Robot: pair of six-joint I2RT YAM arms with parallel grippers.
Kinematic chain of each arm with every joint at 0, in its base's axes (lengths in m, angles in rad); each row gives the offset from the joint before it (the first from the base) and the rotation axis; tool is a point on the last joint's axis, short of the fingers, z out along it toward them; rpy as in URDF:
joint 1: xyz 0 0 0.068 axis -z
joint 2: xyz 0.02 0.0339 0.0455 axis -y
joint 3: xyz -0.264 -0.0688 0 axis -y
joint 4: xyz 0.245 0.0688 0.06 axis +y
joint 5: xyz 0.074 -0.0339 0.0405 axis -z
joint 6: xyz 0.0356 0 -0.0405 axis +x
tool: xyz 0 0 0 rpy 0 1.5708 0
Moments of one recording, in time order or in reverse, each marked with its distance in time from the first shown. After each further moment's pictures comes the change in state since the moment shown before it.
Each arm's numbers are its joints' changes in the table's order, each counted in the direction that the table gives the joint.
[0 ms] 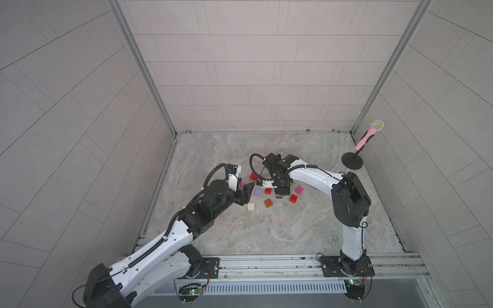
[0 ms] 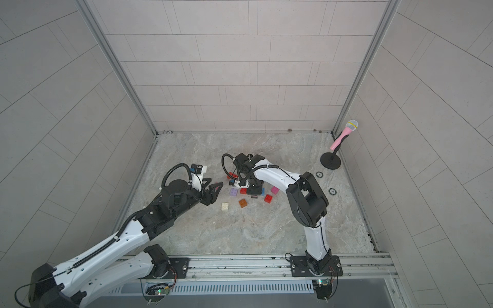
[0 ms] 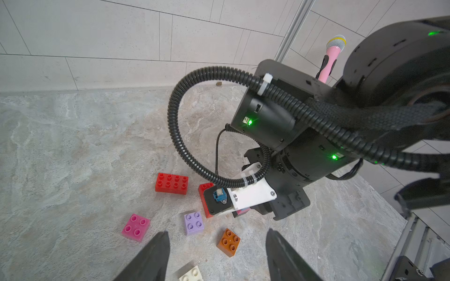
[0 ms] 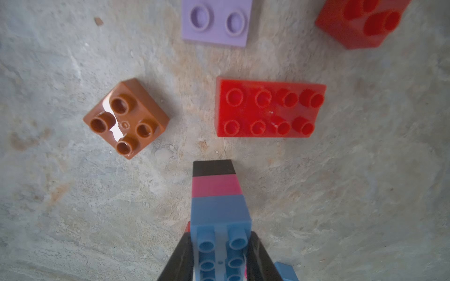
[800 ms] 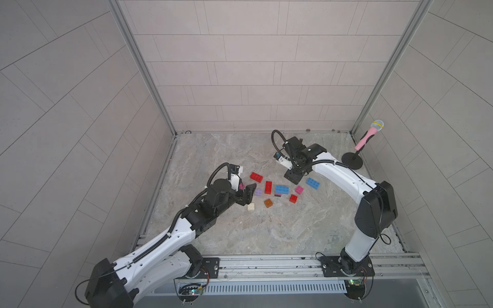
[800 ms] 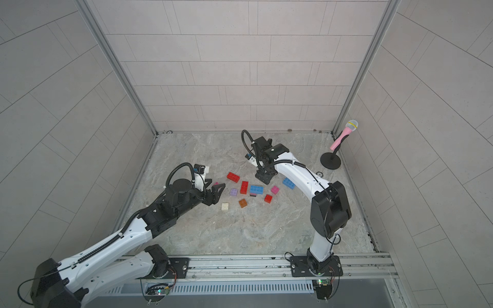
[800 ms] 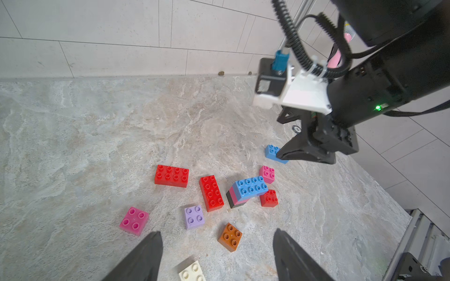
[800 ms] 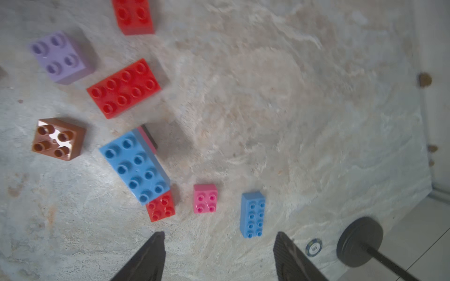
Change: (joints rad) left arm 0.000 -0.044 0.001 0.004 0.002 -0.018; right arm 0.190 0.253 -0.055 -0.006 0.061 0.370
